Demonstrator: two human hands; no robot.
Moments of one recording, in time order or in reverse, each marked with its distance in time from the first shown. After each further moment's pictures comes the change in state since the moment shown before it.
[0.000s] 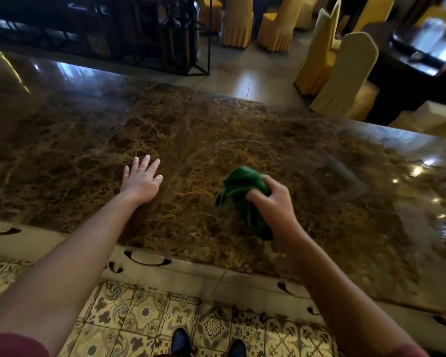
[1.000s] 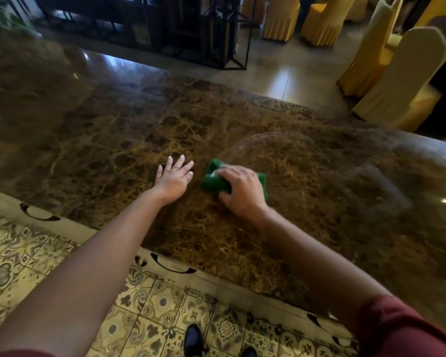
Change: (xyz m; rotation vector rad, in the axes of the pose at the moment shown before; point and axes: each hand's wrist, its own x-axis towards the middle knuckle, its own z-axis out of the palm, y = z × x) left_hand 0.012 -0.006 -0.012 -0.225 -0.078 -0.005; right_hand 0.114 0.017 0.125 -0.839 -0.246 -0.530
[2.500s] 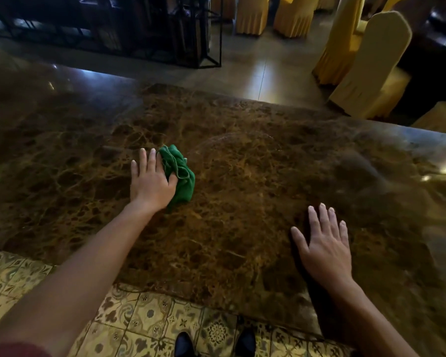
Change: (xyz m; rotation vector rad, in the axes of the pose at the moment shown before) left_hand 0.032 0.072 0.034 0.445 0.266 -0.061; right_hand -0.200 0.159 -0.078 -0.300 -0.043 0.658
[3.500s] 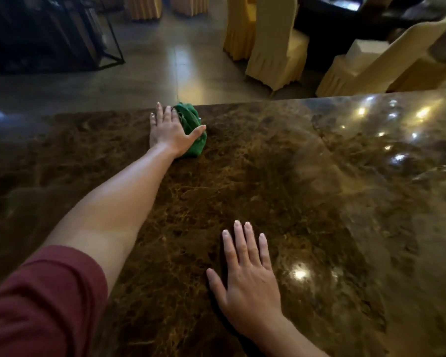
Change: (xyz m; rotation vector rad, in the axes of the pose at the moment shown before) left_hand 0.191 0.341 0.001 -0.043 0.014 0.409; right_hand 0.004 0.001 0.016 0.003 0.037 -0.029
